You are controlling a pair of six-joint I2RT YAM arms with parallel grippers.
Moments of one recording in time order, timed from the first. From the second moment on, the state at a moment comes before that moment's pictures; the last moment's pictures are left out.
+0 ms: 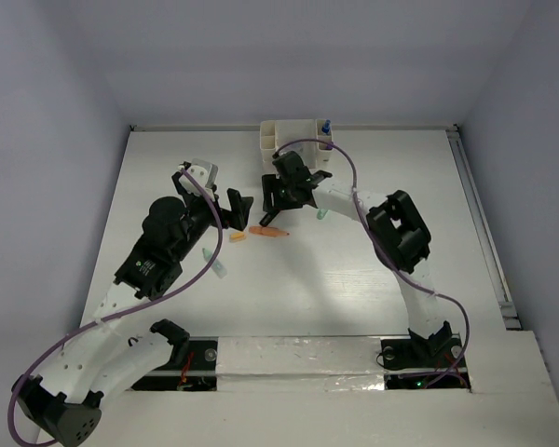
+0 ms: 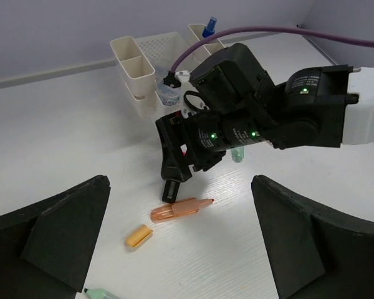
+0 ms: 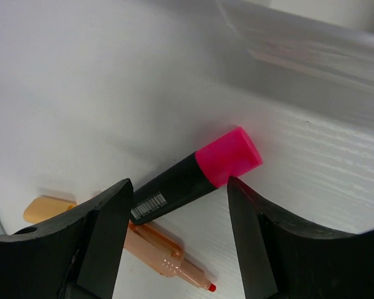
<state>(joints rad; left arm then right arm) -0.54 0.78 0.83 -0.15 -0.05 -0.15 0.68 2.20 1.71 -0.35 -0.03 0.47</state>
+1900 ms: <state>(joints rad) -0.46 0.87 0.83 -0.11 0.03 -0.27 0.76 1.85 1.67 0.03 0.09 0.42</state>
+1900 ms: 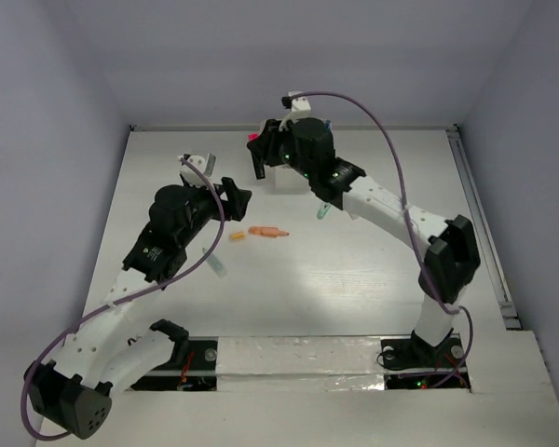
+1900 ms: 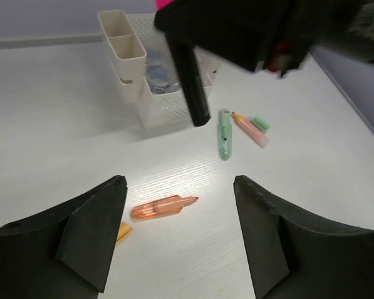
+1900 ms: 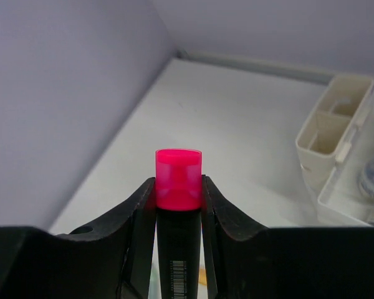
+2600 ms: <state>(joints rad) -0.39 0.97 0.82 0.07 0.40 -0.39 0.76 1.71 1.48 0.19 -0.05 0.53</state>
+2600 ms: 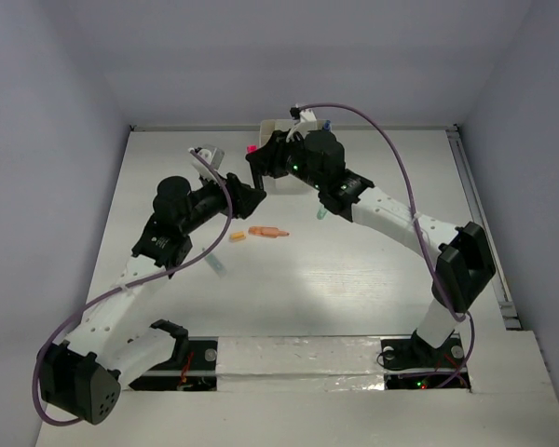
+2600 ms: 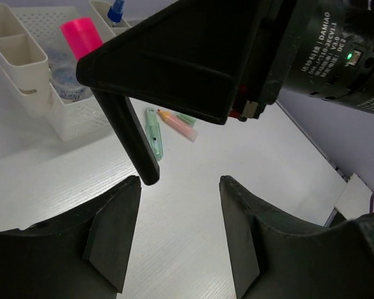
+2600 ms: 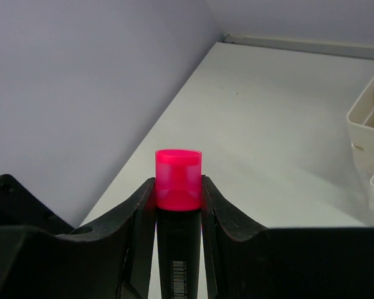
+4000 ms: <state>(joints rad) -0.39 1.02 0.83 0.05 0.47 -0.35 0.65 1.59 1.38 0.22 -0.53 0.61</state>
